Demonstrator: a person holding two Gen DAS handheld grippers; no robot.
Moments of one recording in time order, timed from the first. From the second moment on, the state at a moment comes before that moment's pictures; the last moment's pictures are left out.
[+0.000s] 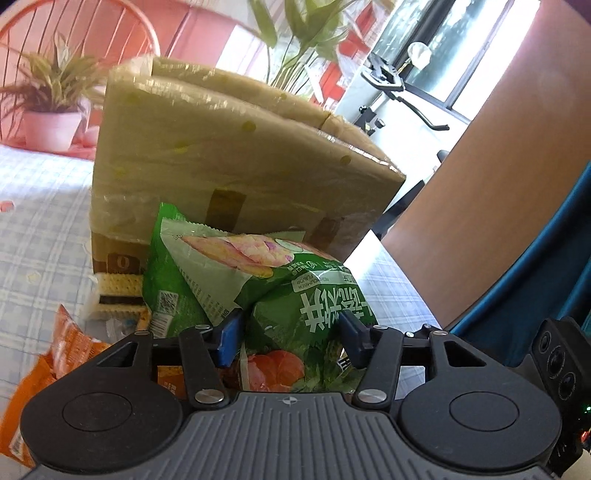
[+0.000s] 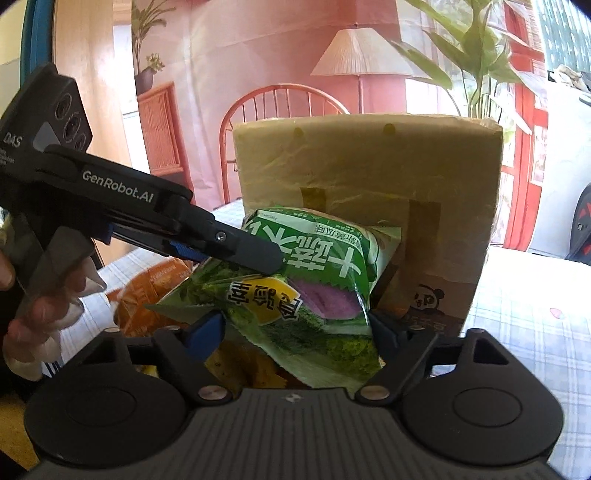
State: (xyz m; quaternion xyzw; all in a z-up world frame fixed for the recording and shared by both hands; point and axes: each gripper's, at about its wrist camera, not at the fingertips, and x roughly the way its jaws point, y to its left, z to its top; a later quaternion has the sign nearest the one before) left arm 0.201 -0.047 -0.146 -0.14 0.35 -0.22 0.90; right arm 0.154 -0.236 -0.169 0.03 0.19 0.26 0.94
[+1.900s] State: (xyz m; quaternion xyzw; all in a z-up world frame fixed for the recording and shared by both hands) left arm 0.363 -0.047 -0.018 -0.14 0.33 -0.27 0.89; right arm 0.307 -0.260 0.009 0.04 0.23 0.20 0.95
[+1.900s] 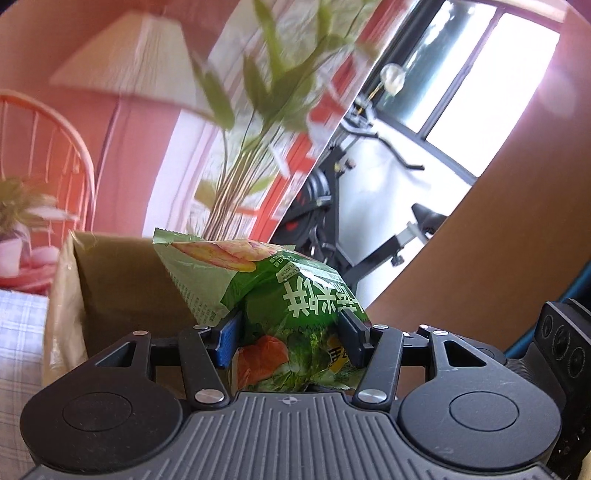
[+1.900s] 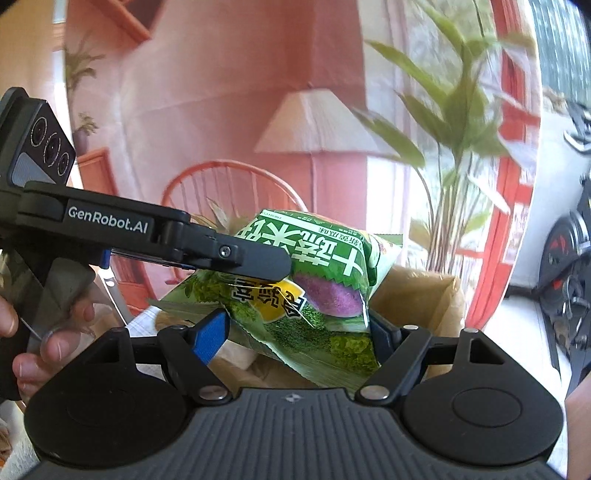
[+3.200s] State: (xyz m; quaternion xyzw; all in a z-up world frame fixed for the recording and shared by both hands) left arm 0.305 0.035 -0.020 -0.08 0.32 -0.21 0.92; right arm 0.267 -0.269 -0.018 0.11 0.25 0.14 0.95
